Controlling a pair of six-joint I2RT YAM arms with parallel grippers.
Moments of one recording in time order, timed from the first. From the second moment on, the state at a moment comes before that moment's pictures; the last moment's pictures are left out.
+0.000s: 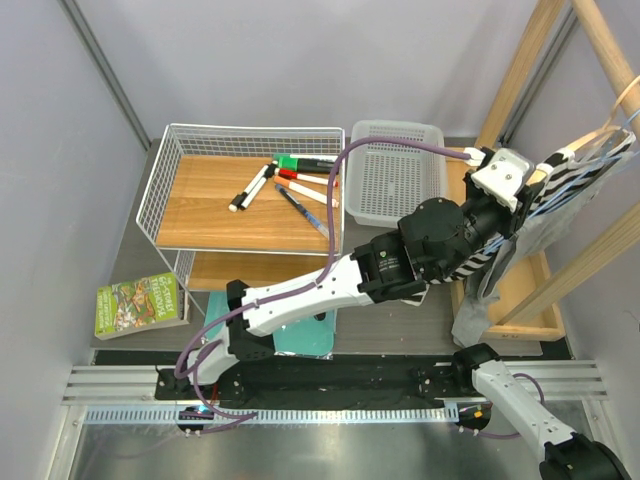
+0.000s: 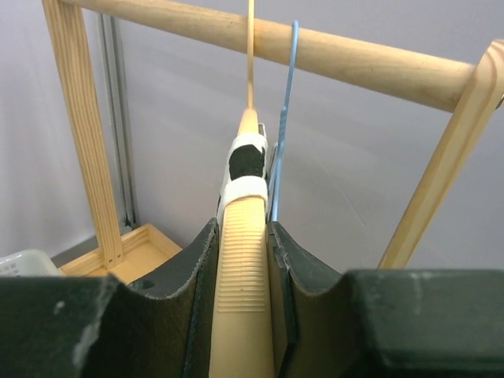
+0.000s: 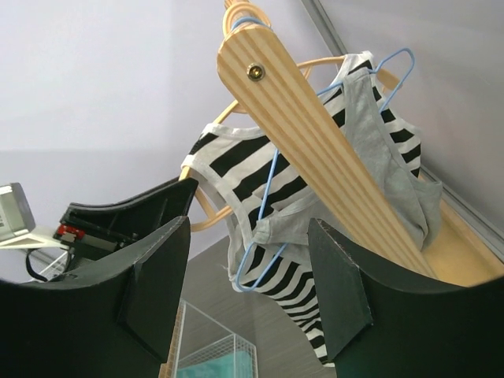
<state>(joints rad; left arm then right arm) -1.41 2.19 2.57 -0.01 -0.47 0.03 0.30 0.67 2.24 -1.37 0.59 0.56</state>
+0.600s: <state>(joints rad) -1.41 2.08 2.49 0.01 -0.38 0.06 0.30 0.72 2.10 -1.38 0.51 0.61</state>
